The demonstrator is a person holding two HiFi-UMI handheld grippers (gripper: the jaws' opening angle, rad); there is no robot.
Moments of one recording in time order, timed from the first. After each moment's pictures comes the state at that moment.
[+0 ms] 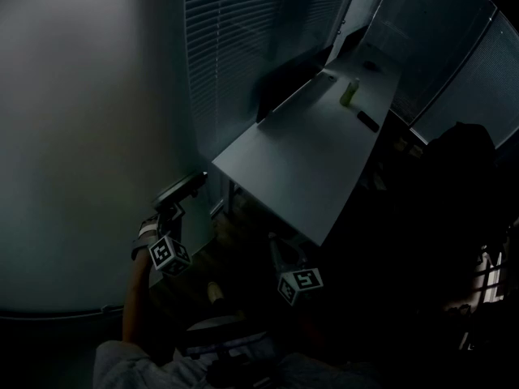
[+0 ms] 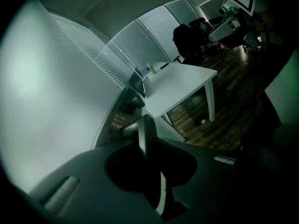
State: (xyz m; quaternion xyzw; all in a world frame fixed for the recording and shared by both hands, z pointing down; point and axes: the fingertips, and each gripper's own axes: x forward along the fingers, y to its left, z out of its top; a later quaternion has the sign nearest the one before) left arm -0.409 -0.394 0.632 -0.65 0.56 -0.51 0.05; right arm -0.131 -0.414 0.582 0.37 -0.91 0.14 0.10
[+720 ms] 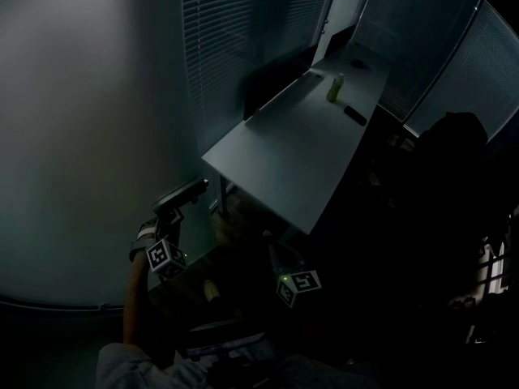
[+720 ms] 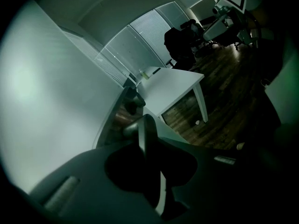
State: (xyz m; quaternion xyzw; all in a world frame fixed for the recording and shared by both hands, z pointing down) left arm -0.352 -0.353 0.625 -0.67 0.54 -0.51 0.08; right arm -0.073 -0.366 0.576 0.37 -0.91 0.15 0.09
